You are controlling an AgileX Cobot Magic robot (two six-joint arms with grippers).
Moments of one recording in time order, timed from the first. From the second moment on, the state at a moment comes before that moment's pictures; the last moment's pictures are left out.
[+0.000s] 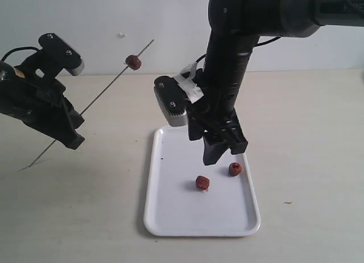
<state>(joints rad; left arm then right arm) -0.35 1.58 -0.95 -0.23 0.44 0.70 0.41 2.04 -1.62 0.20 1.22 -1.44</state>
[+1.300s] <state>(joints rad) -0.22 1.58 -0.95 -0.24 0.48 0.69 0.59 2.10 -1.38 -0.28 0.89 -1.57</state>
